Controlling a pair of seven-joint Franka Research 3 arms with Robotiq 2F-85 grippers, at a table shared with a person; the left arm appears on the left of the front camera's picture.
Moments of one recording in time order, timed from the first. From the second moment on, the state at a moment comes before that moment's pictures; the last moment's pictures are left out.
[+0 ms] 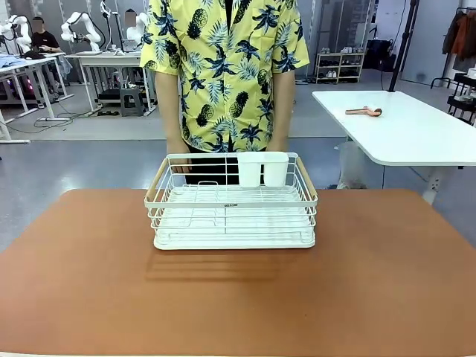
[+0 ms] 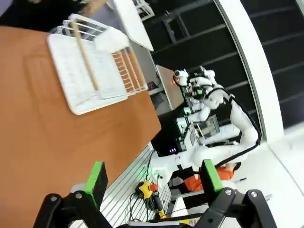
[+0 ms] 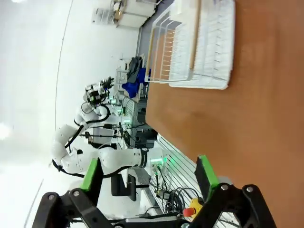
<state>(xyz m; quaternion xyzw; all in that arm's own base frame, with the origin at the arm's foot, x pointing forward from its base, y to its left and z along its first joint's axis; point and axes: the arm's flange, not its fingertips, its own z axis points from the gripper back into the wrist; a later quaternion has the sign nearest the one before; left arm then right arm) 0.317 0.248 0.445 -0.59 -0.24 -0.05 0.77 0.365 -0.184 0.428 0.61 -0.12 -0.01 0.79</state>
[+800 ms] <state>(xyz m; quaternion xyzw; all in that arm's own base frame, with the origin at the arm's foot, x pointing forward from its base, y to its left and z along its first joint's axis) 0.326 0.257 0.432 -0.59 -0.21 -0.02 0.78 0.375 -0.184 0.407 0.60 -0.11 -0.04 0.79</state>
